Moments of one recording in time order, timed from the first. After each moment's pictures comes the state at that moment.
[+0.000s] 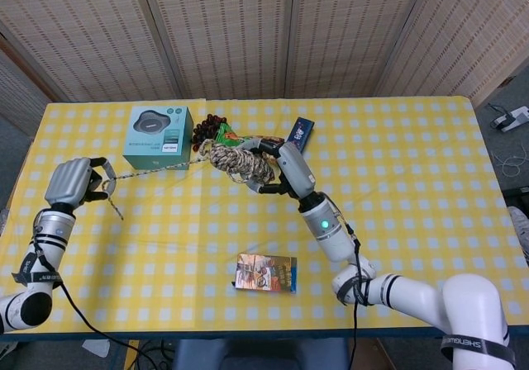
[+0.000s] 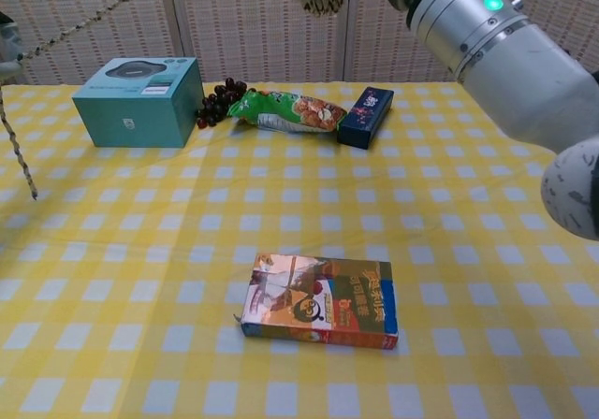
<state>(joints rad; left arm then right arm) -0.67 -1.10 -0.23 -1.63 0.84 0.99 0.11 0.94 -1.77 0.38 -1.17 -1.45 1.26 0.68</state>
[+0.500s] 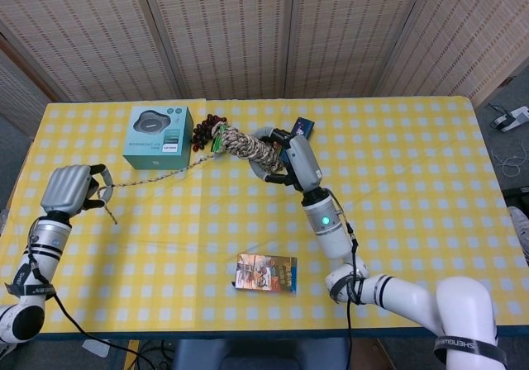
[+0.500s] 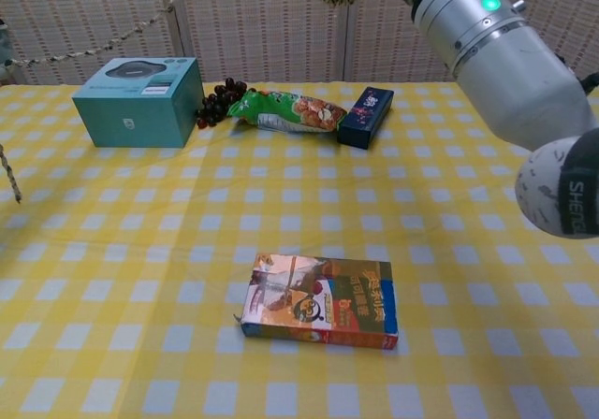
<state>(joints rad) -0.63 -1.07 -0.20 -1.67 0.96 1.05 0.16 0.94 -1.82 0.43 -1.12 -1.39 1.29 0.58</state>
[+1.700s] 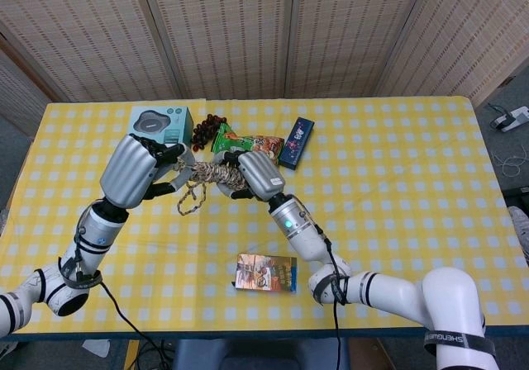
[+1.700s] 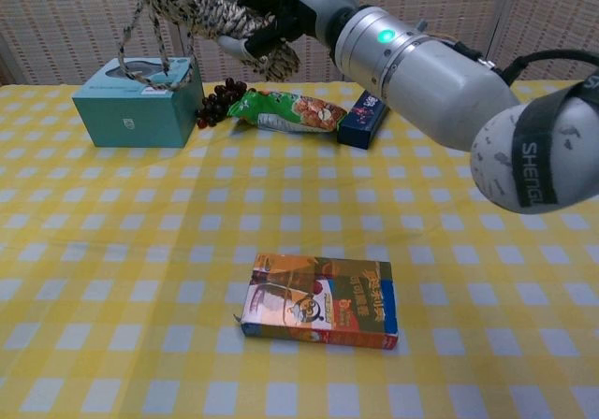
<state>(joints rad) -0.78 -1.25 -0.33 -1.57 1.60 1.38 -0.11 1.05 -1.82 0.43 -1.20 -1.23 0.97 0.20</state>
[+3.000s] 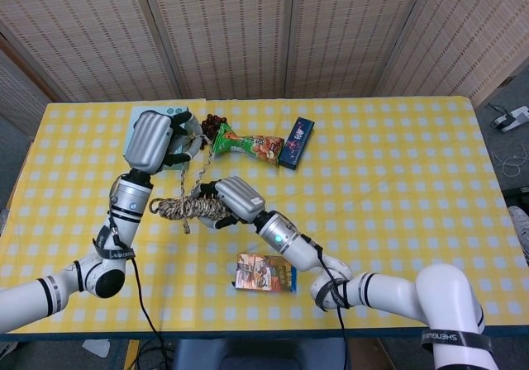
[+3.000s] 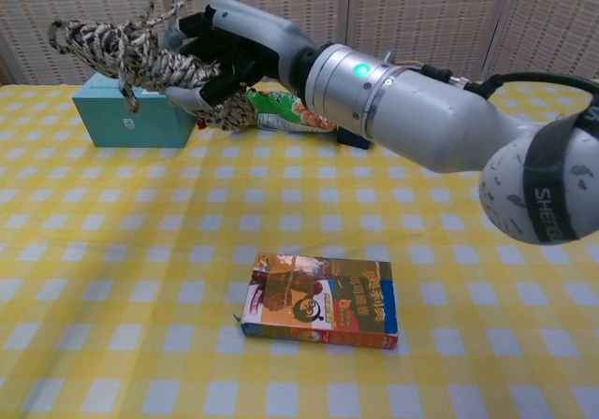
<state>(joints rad) -0.88 -1.37 -0.44 -1.54 1.09 1.14 0.05 1.08 -1.81 0.33 -1.20 -1.40 0.90 0.50</state>
